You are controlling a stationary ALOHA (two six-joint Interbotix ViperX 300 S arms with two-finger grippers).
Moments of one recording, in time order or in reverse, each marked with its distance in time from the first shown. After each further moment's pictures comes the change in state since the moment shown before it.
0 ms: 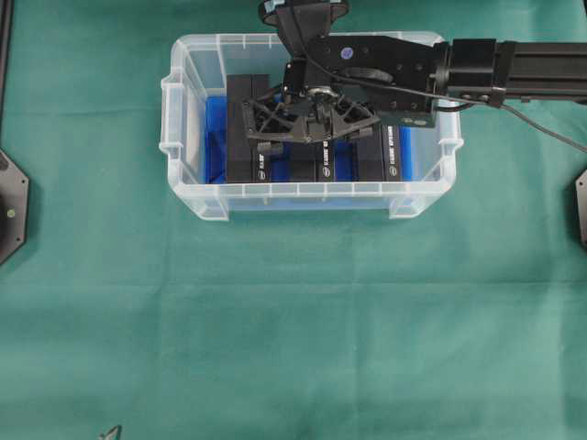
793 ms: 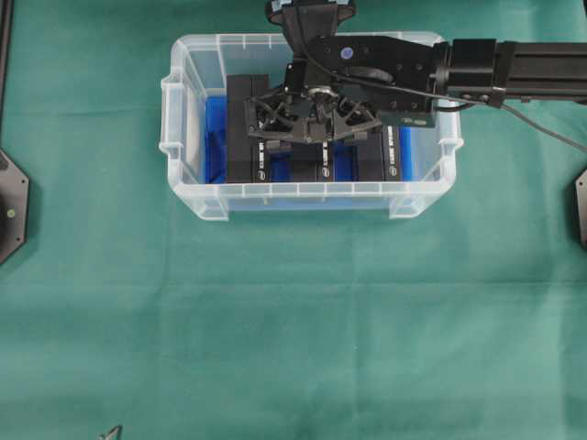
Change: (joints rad) left arm 0.000 0.000 -0.002 0.000 0.000 0.002; right arm 0.000 0.000 0.000 0.003 0.025 0.043
